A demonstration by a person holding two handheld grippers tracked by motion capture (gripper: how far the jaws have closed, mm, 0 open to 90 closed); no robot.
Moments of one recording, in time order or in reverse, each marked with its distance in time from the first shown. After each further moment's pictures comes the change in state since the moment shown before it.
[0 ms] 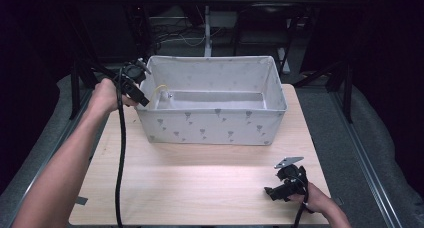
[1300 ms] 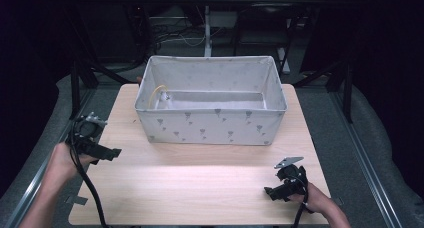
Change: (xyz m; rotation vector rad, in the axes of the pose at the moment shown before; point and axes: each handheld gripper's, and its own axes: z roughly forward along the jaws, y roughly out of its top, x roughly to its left) left arm -0.028 -0.179 0.014 -0.095 0.058 -0.165; right arm 0.000 0.000 0.000 -0.002 -0.001 0.001
